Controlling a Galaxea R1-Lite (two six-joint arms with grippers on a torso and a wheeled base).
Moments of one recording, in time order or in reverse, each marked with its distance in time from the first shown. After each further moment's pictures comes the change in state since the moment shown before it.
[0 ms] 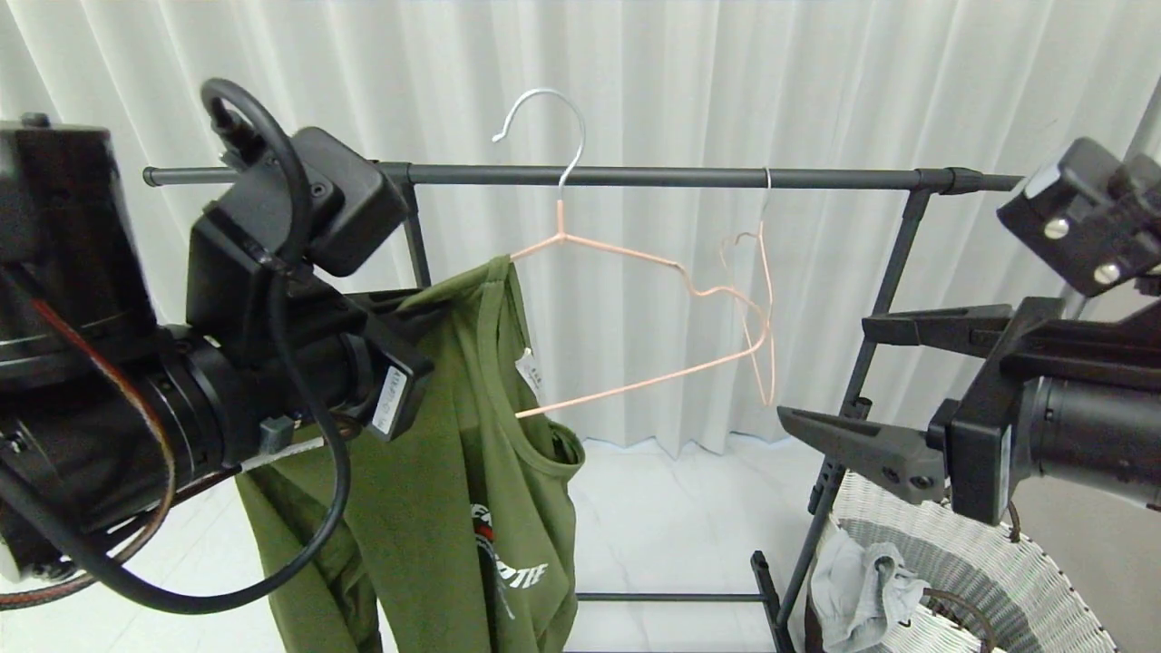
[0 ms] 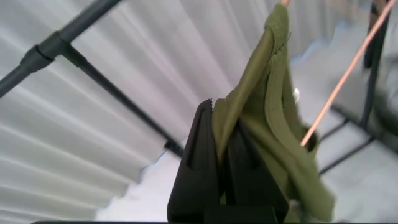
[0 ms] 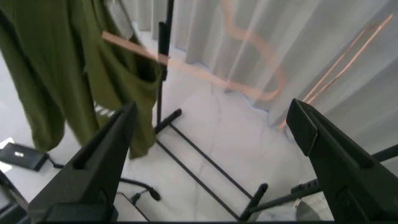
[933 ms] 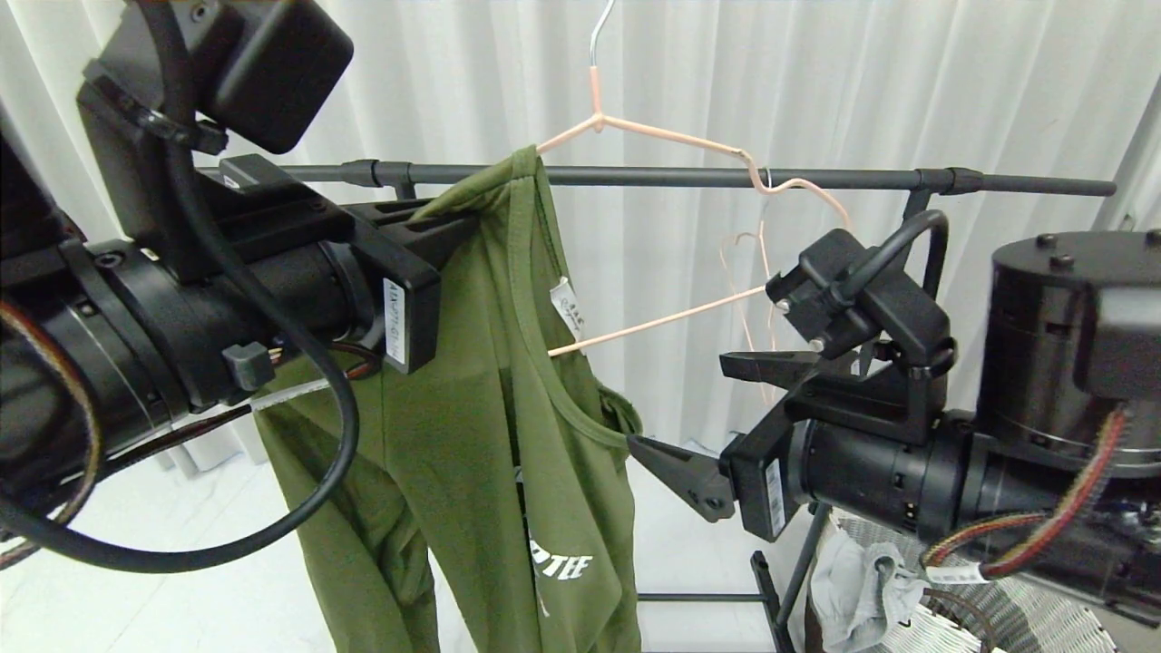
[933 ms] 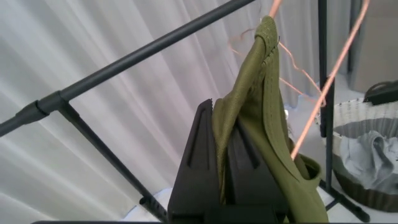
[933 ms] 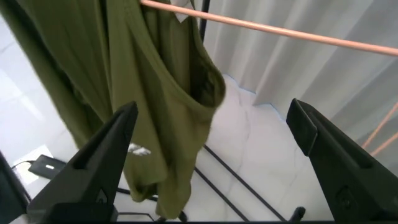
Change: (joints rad) left arm -0.069 -0.003 -0.074 -0.112 -0.073 -0.026; right arm 0.082 0.255 0.055 -0.370 0.001 0.078
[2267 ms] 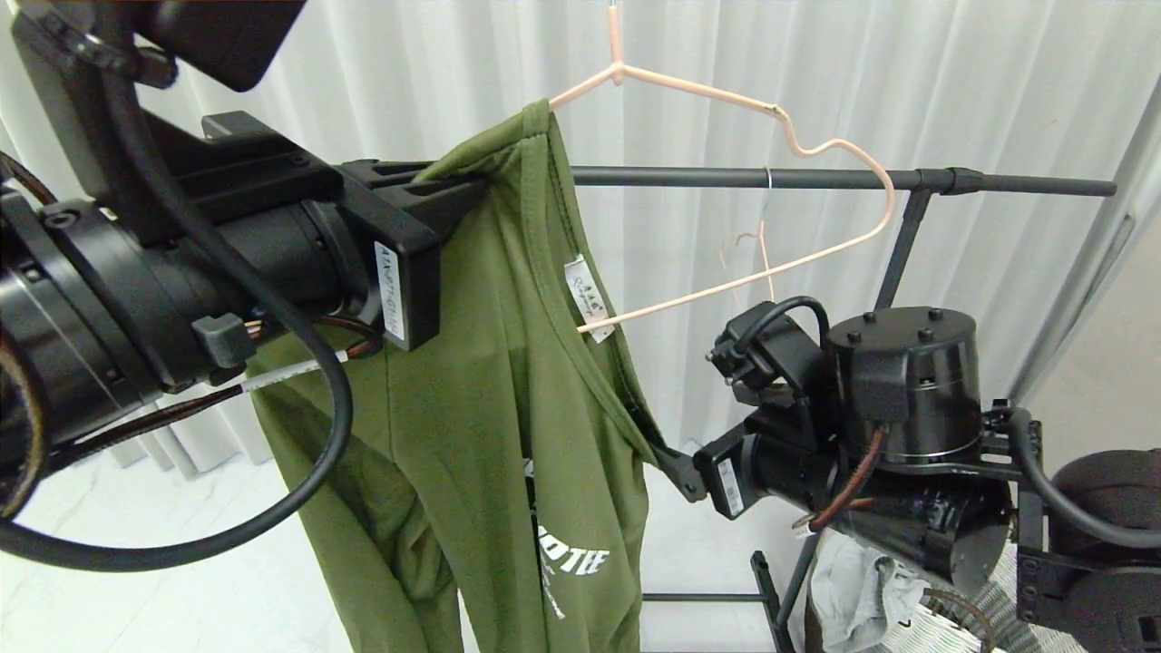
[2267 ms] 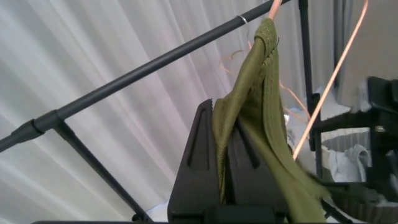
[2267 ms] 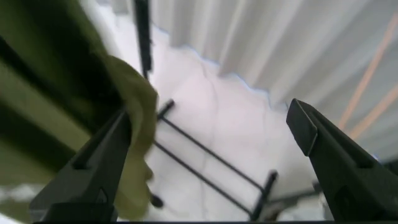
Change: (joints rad) left arm -0.034 -0.004 -0.043 0.000 0.000 0.000; right arm -0.115 0.158 0.051 -0.071 -0.115 0.000
